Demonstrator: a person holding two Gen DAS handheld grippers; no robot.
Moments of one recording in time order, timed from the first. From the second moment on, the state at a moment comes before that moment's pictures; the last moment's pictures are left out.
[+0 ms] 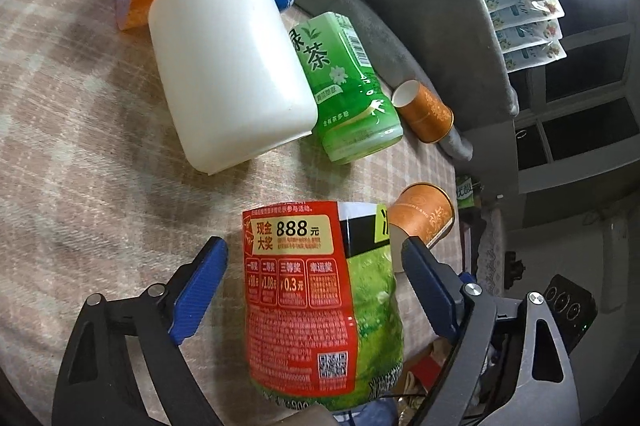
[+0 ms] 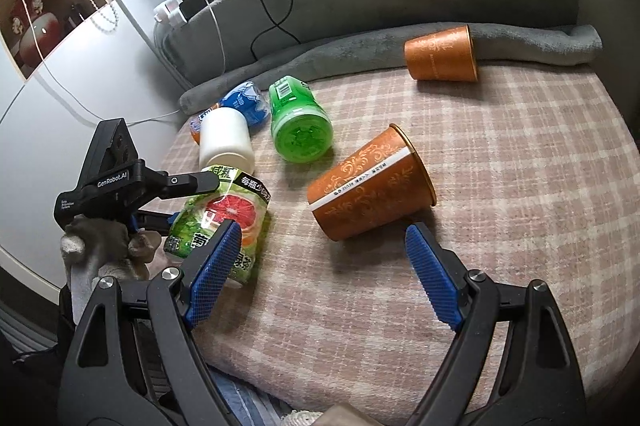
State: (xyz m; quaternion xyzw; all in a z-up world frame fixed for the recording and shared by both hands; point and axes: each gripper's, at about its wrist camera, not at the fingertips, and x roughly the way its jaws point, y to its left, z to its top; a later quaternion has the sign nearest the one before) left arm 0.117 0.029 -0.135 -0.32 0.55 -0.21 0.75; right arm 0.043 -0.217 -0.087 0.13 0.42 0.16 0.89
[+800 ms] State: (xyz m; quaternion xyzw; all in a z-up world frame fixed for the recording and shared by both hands) left arm 0.087 -0.005 -0.087 -0.19 0.46 -0.21 0.84; right arm 0.041 -0.224 -0.088 0.14 0.42 0.15 0.88
